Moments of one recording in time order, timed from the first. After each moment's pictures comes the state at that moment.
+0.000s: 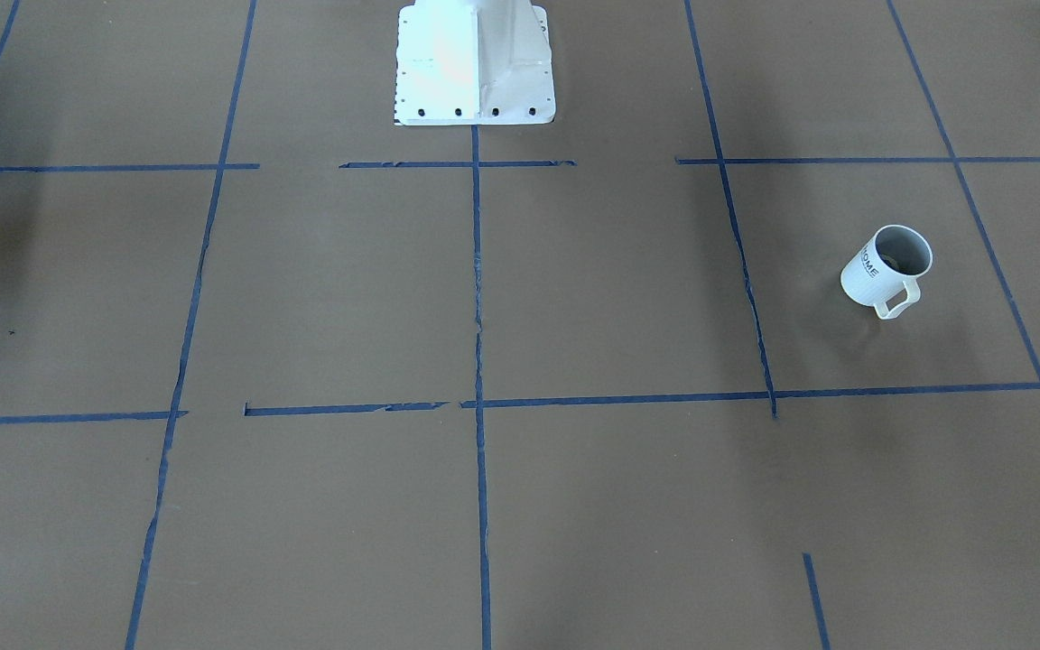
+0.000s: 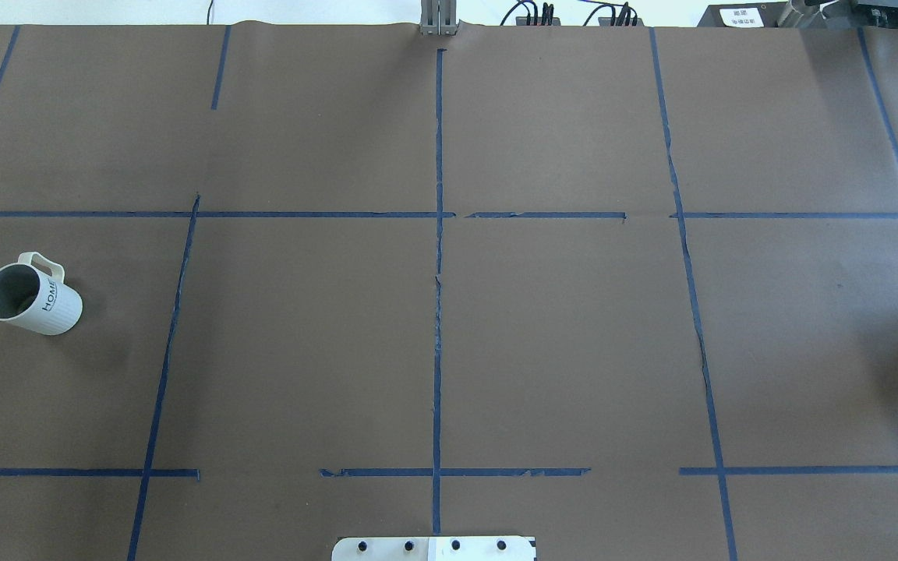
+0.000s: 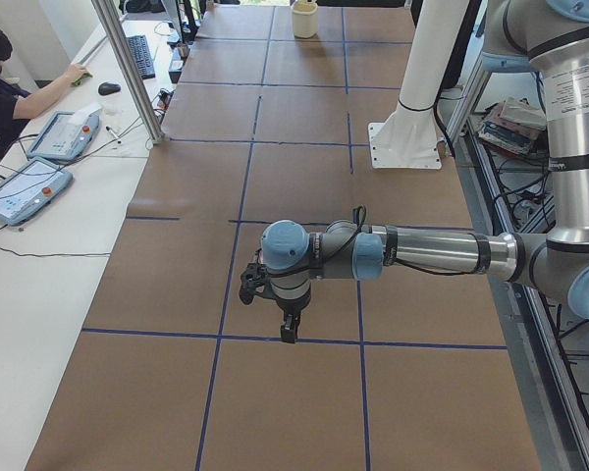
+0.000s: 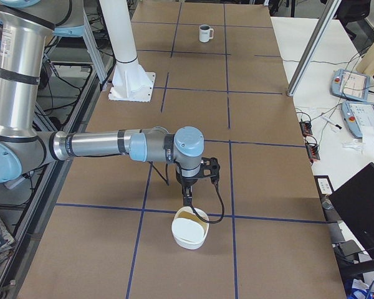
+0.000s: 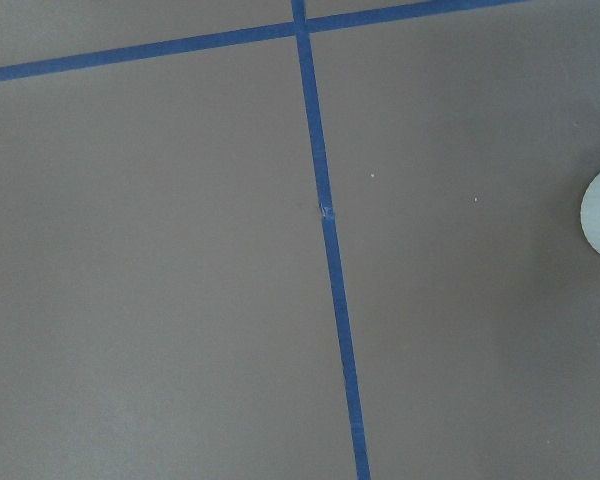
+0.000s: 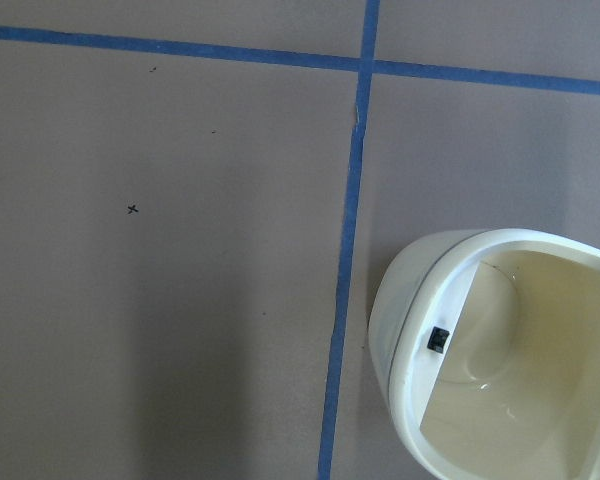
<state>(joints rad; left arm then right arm) -1.54 -1.35 -1.84 -1.48 -2.35 0.15 1.54 -1.80 1.91 -1.67 2.32 -0.06</state>
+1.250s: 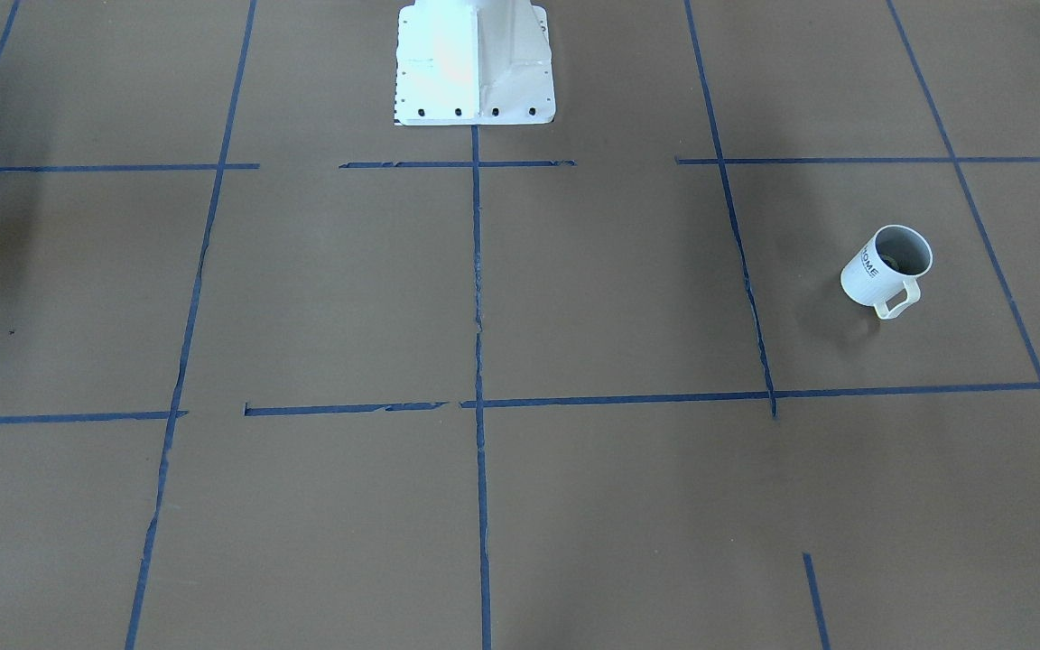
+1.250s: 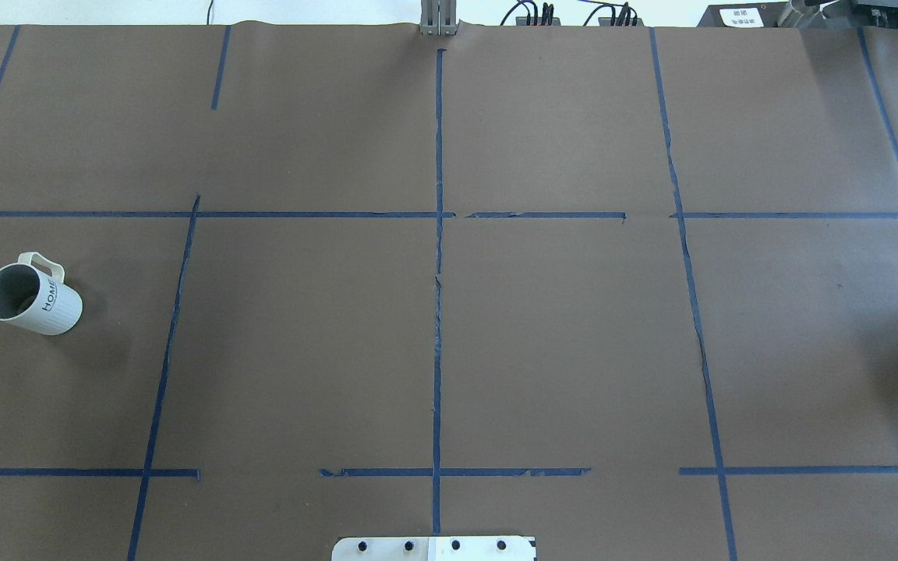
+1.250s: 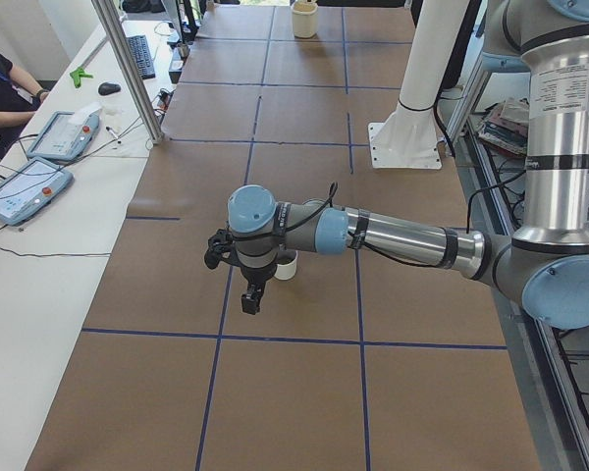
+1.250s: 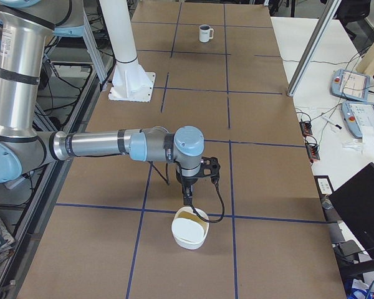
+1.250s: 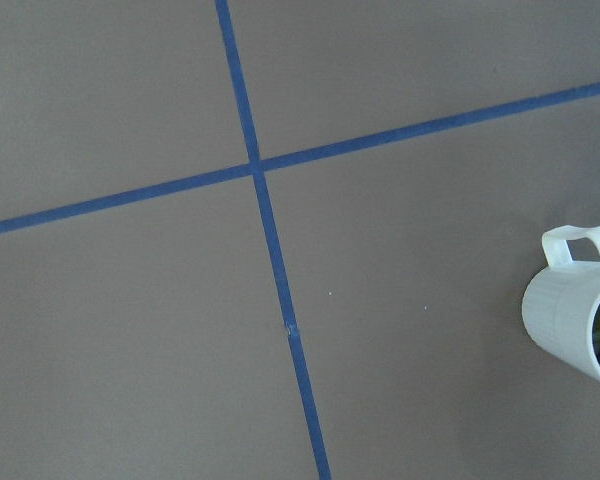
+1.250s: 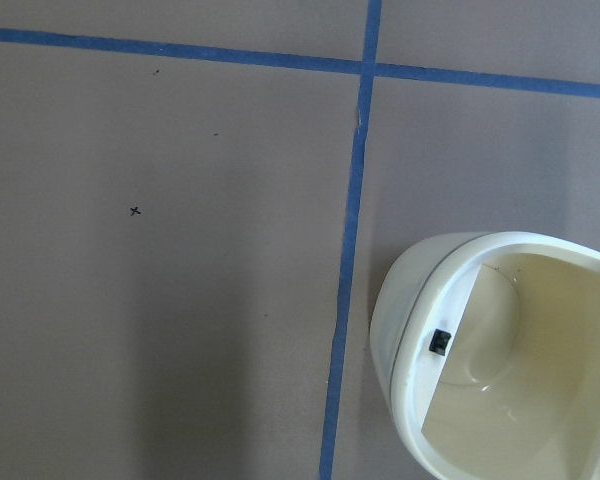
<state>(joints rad) -1.53 -1.51 -1.82 -1.48 -2.35 0.14 1.54 -1.80 1.91 -1.67 2.32 -0.06</state>
